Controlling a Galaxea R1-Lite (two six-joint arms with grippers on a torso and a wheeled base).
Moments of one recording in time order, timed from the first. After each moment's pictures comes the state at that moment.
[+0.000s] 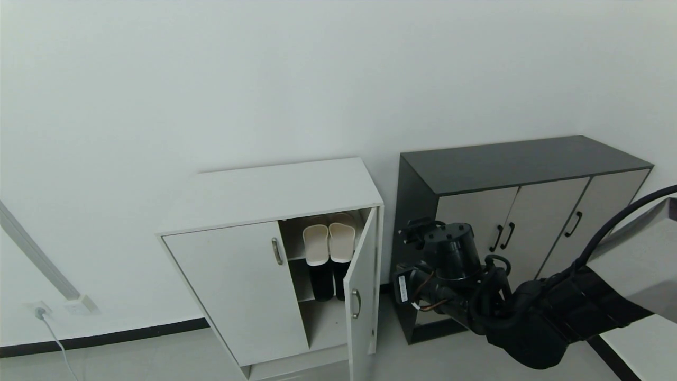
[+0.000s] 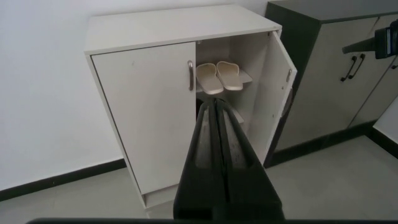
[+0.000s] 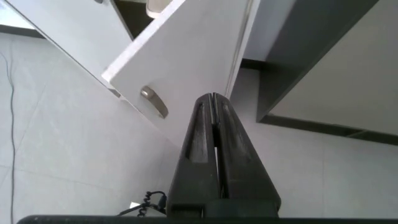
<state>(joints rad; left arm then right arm) 0.00 0.00 0.00 0.00 -0.08 0.00 0.75 2.04 -0.92 -0.68 -0.29 0.18</state>
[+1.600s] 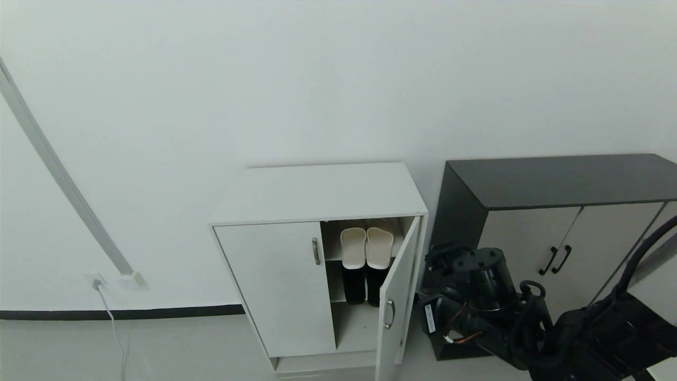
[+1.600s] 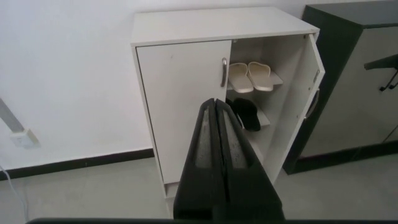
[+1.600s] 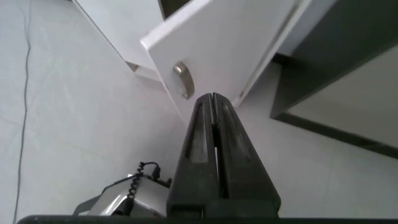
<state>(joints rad) 0.00 0.00 0.00 0.00 -0.08 0.01 0.72 1.96 -0.68 -0.77 -0.26 0.18</state>
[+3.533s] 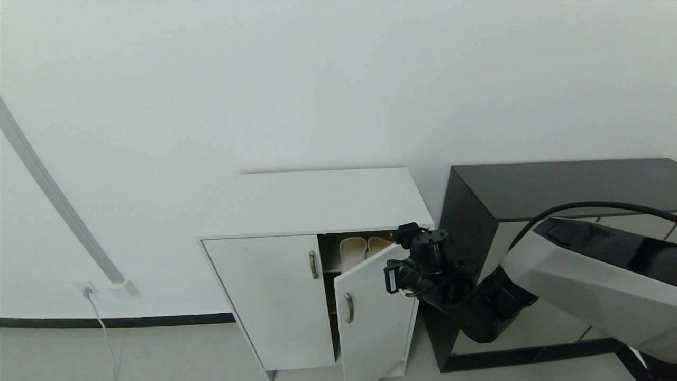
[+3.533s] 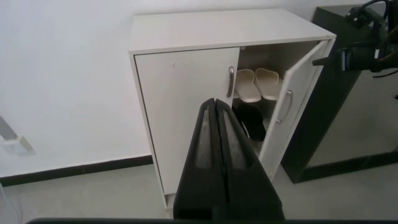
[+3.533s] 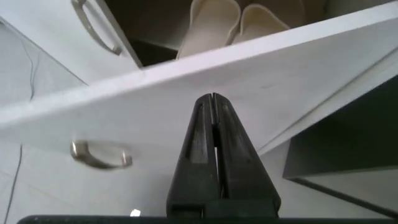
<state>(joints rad) 0.00 0.00 0.00 0.00 -0.08 0.01 0.64 2.34 -1.12 -0.85 -0.16 0.14</state>
